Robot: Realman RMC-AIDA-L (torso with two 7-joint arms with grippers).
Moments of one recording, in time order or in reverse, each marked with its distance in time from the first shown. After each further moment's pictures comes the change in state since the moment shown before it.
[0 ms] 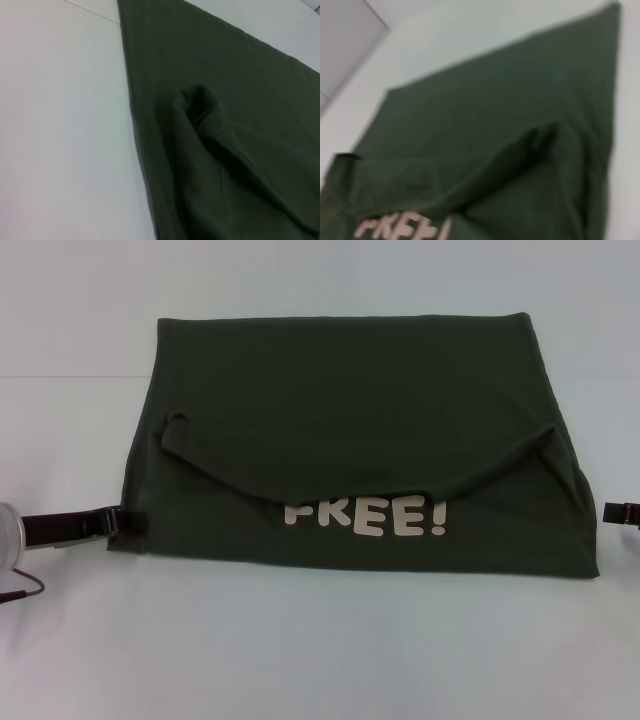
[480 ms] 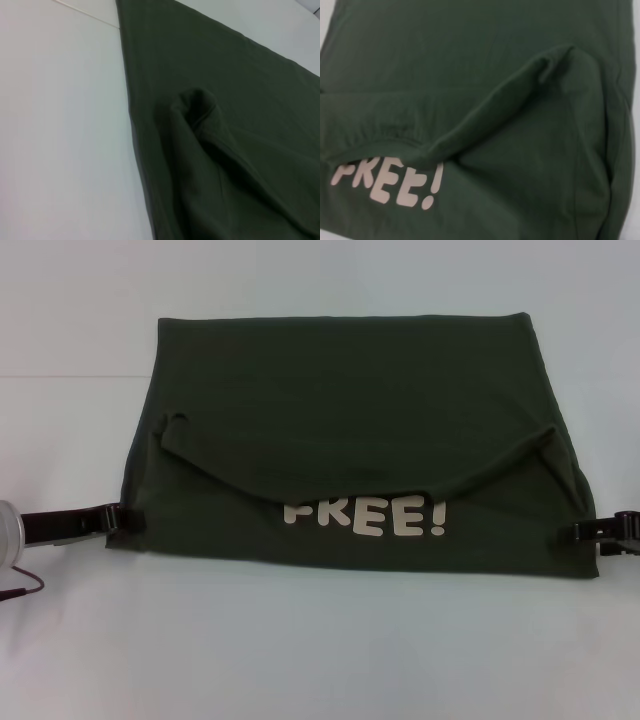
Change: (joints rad) left arm -0.003 0.001 -0.006 0.001 0.000 0.001 0.000; right arm 0.125 0.002 -0.189 -0.003 -0.183 0.025 0.307
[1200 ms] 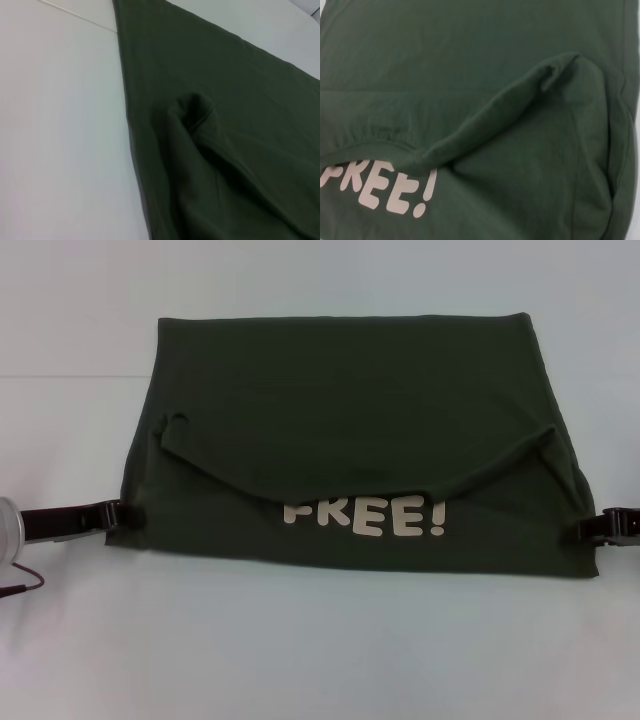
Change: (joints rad) left arm -0.003 0.002 -0.002 0.000 -0.005 0.001 0.006; right arm 0.011 0.015 -0.040 -0.001 -0.003 0.056 -0.001
